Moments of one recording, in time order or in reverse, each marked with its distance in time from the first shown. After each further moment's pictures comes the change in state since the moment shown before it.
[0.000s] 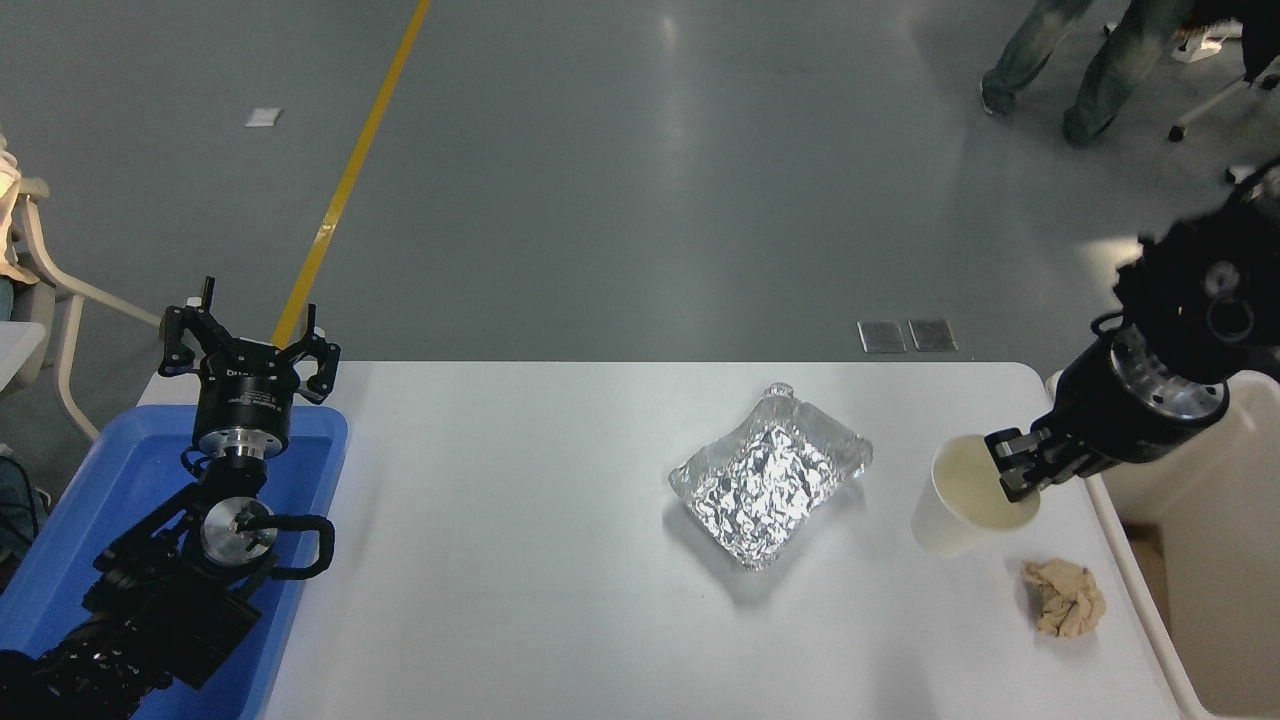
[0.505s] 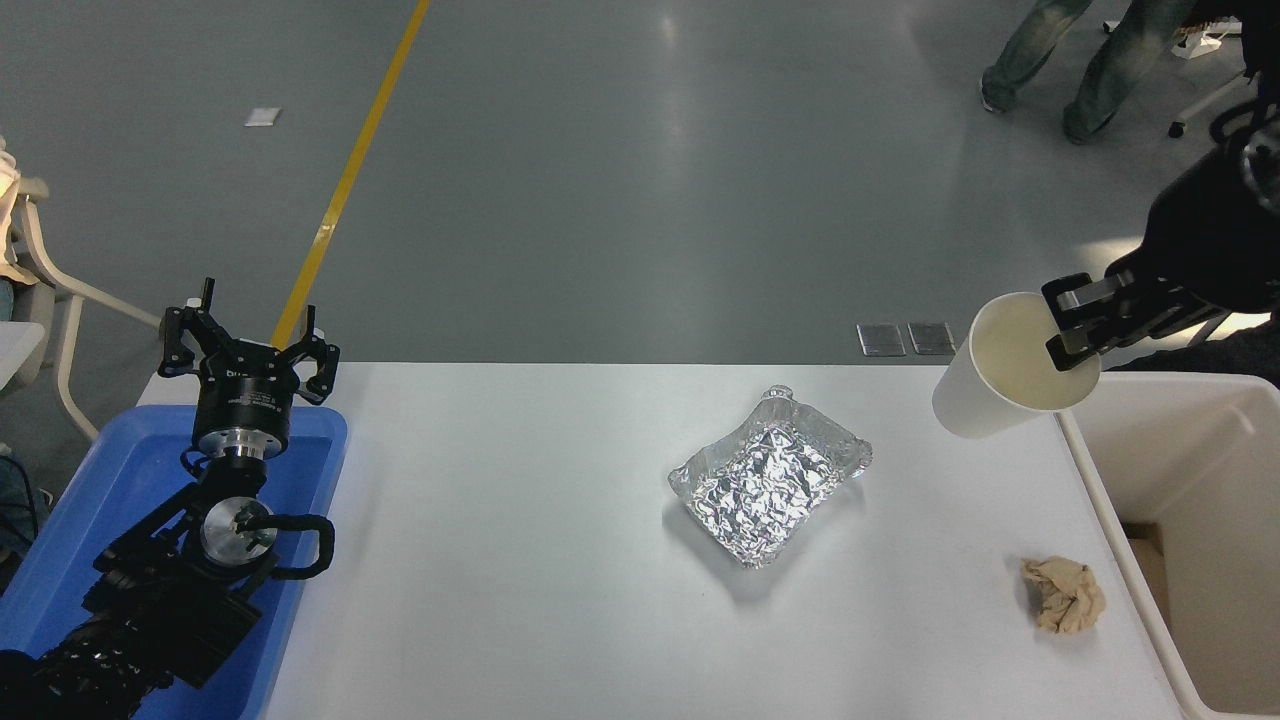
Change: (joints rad) left arm 0.000 -0.001 0.000 0.000 -0.001 0.000 0.000; right arm 0.239 0.019 -0.053 0.005 0.038 0.074 0.022
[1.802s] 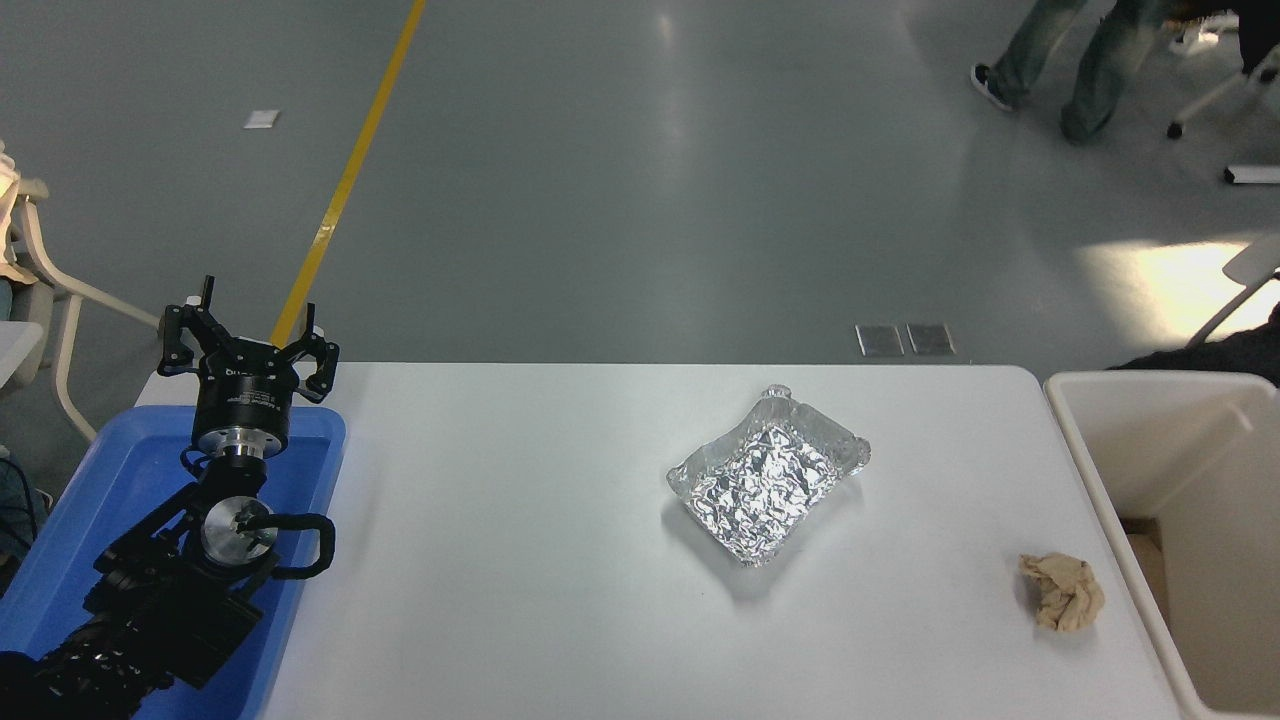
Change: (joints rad) left arm 0.000 0.000 -0.002 0.000 -0.001 0.000 -0.002; right arm -1.563 -0.295 0.553 -1.112 -0.389 -0.552 0.006
